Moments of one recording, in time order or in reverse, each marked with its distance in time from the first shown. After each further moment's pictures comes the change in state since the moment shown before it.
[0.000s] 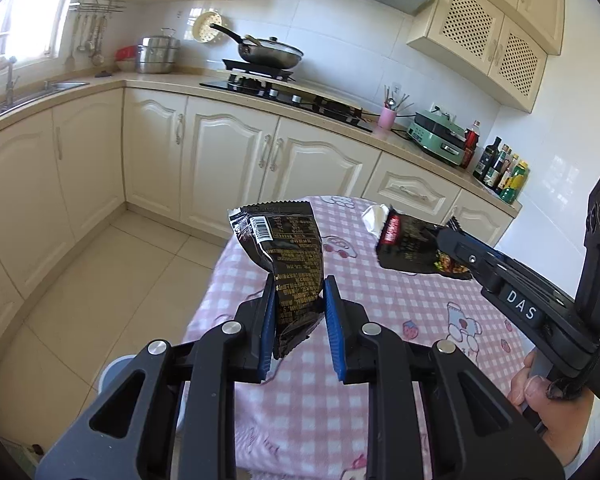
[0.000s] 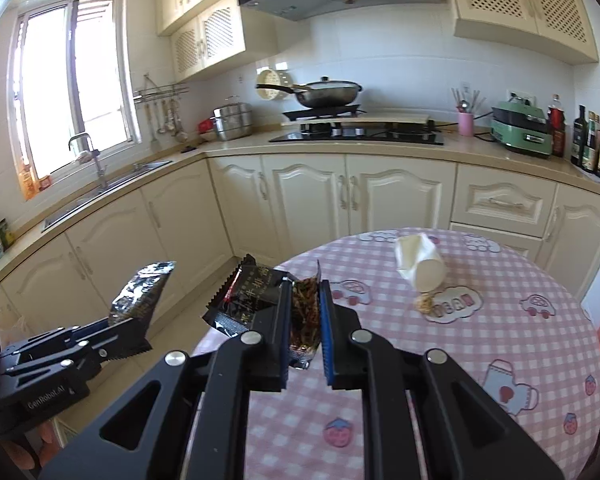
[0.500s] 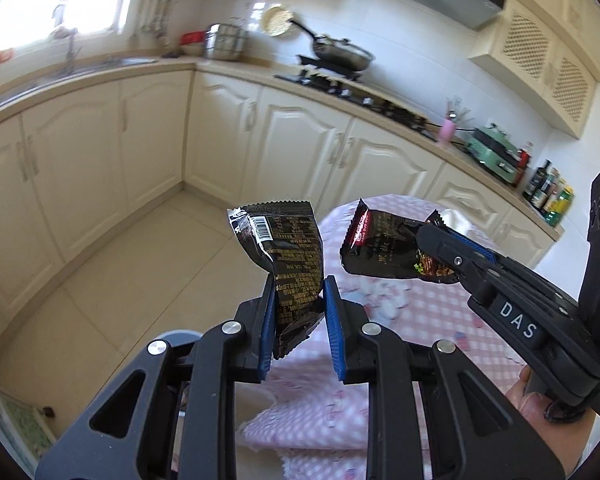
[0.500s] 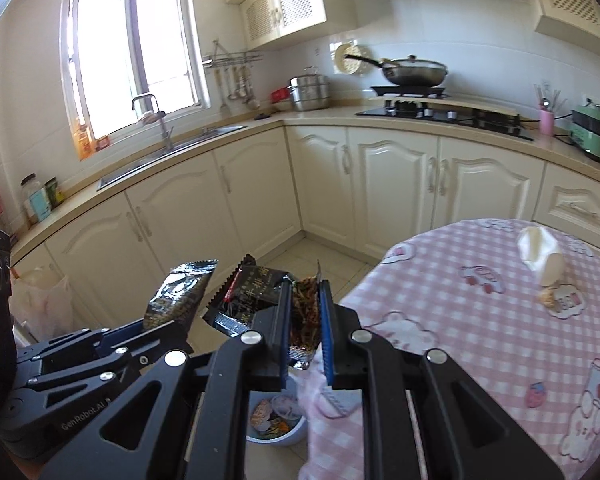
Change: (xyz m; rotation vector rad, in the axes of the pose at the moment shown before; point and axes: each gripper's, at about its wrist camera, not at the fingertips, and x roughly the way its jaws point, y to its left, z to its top) left arm -0.022 0.088 -0.019 -0.128 0.015 0.170; right arm 0.051 0.120 -0.019 -0.103 0.099 0.217
